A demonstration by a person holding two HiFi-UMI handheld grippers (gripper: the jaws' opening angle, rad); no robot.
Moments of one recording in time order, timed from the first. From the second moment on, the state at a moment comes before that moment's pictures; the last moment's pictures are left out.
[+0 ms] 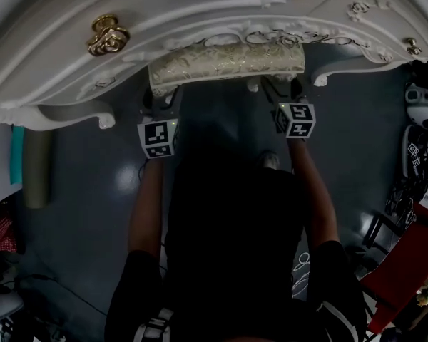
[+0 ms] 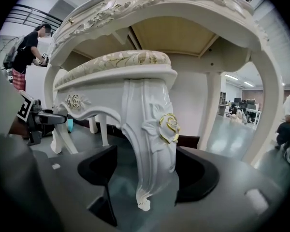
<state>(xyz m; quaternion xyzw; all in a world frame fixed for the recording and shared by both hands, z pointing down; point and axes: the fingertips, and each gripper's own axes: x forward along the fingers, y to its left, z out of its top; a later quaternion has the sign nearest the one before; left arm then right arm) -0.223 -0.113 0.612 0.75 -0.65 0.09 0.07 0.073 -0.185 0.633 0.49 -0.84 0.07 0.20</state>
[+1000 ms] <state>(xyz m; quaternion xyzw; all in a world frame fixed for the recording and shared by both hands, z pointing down) -0.226 -0.105 0.620 0.72 -0.67 0.11 0.10 0.102 -0.141 0.633 0.49 -0.83 0.13 0.23</state>
